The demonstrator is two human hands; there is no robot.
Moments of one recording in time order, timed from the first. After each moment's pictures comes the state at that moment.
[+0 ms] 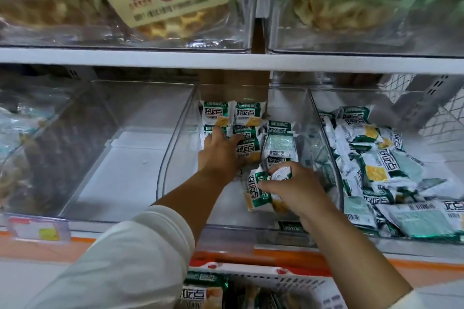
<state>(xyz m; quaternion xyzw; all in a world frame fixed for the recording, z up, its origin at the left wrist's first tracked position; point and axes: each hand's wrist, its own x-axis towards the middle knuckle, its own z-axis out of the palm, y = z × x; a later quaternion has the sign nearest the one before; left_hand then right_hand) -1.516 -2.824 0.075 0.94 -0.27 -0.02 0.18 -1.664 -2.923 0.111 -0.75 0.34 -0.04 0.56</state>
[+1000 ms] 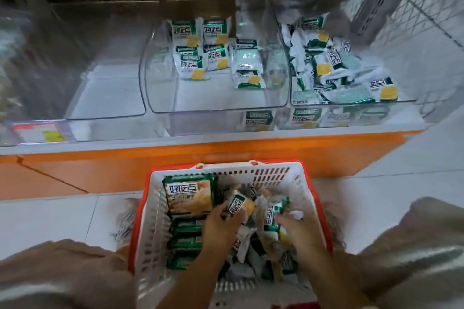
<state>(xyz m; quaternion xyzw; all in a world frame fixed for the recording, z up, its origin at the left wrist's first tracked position) -1.795 -2.698 -0.043 0.83 0.01 -0.38 0.41 -1.890 -2.832 -0.034 -0.51 0.61 -0.03 0.60</state>
